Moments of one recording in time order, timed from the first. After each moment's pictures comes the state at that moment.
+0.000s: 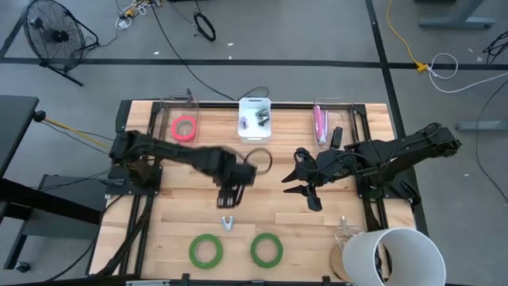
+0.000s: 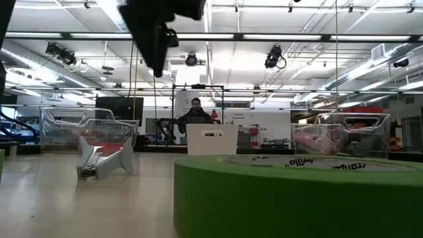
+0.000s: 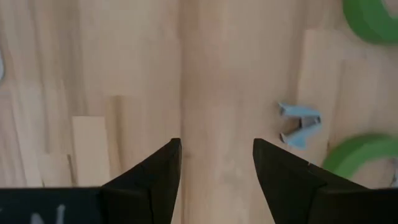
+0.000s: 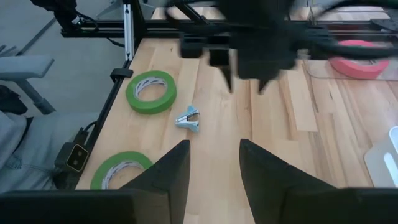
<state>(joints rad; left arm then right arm) -0.17 1.78 1.58 -1.17 -0.05 -0.17 0.28 1.26 1.21 -0.53 0.06 0.13</state>
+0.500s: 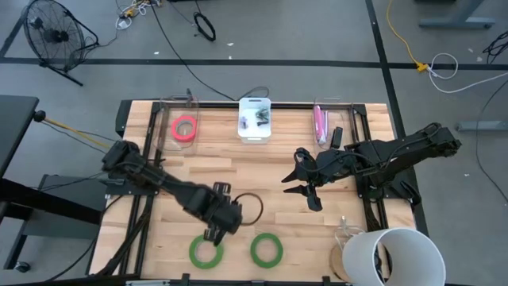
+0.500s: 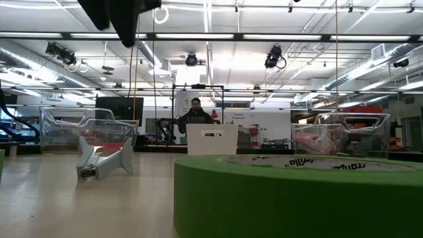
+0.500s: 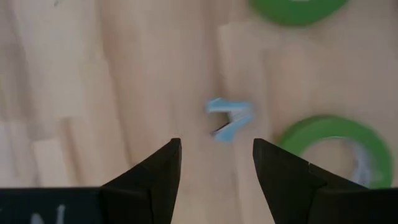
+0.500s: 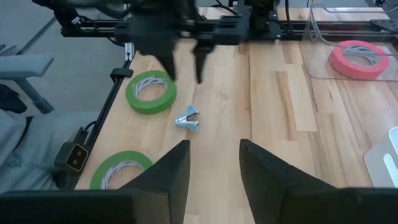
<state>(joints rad) -0.48 1.78 1.58 -1.11 -0.18 -0.30 0.28 1.26 1.21 -0.53 0.06 0.13</state>
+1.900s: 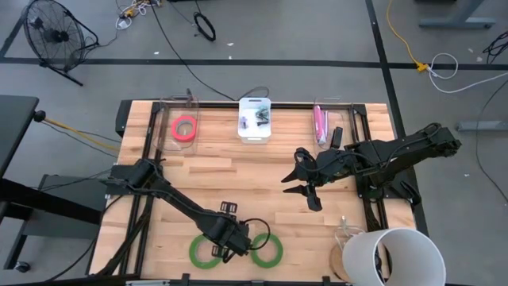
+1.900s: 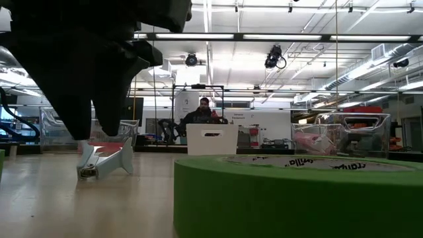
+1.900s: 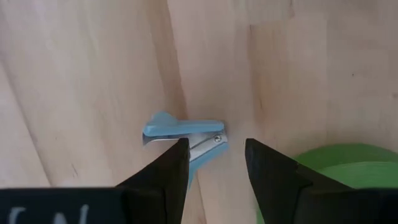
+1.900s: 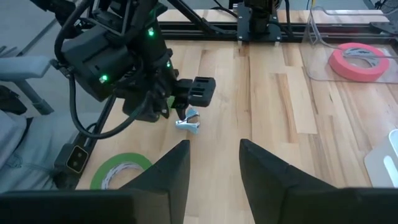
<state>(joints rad) -0.56 2.06 1.58 -1.00 -0.17 -0.38 0.28 1.26 1.21 -0.52 0.06 0.13</state>
